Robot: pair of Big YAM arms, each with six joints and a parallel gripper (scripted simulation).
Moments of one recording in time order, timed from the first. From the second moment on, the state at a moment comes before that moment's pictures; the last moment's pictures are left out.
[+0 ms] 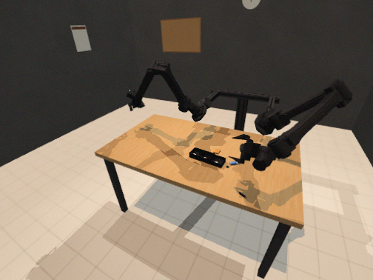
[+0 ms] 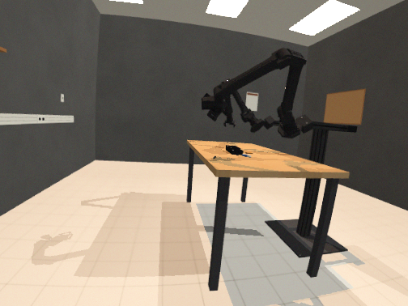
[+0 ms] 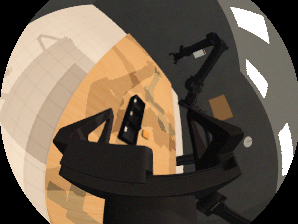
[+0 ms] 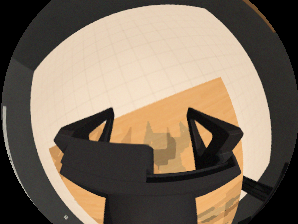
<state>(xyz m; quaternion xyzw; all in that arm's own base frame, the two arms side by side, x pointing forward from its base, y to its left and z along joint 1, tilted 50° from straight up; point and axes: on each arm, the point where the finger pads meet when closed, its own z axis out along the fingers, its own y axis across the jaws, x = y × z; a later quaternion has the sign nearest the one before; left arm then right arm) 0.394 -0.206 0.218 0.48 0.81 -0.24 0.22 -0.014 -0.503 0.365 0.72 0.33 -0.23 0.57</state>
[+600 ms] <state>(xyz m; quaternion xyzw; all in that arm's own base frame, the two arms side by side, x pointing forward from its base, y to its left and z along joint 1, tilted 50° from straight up) 0.326 -0.131 0.249 0.38 0.86 -0.25 0.24 -0.014 -0.503 0.365 0.72 0.33 -0.23 0.57</state>
